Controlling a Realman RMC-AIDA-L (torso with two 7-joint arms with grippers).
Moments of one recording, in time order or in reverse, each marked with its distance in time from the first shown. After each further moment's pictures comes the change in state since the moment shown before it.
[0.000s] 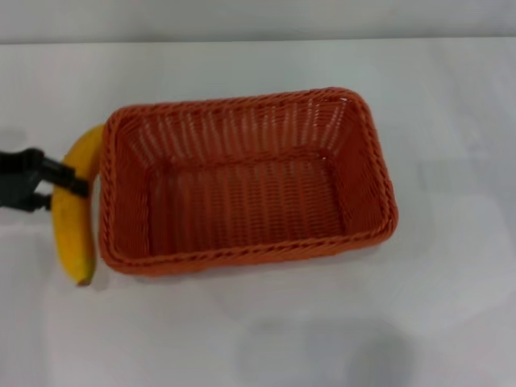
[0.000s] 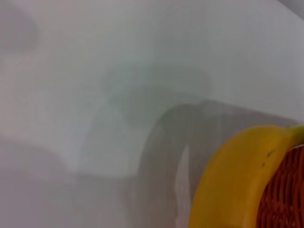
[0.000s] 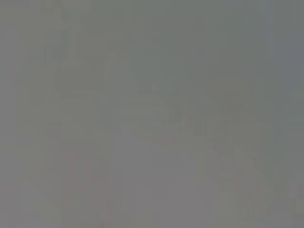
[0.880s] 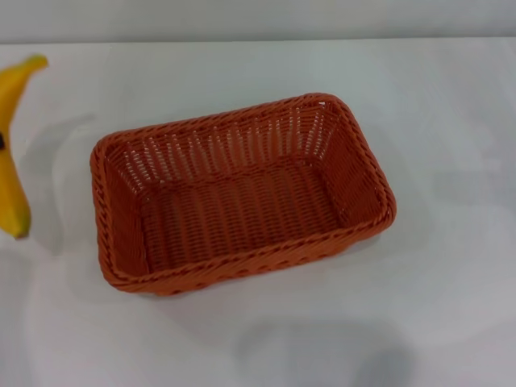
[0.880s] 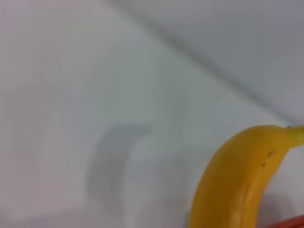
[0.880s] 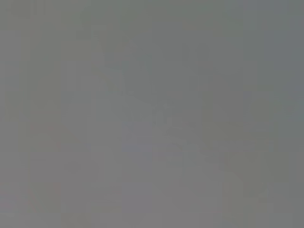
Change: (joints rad) left arm 0.111 0.008 0.001 -0.297 -0.247 0.165 0.120; right arm -0.043 0.003 0.033 -0.026 0.000 0.058 0.000
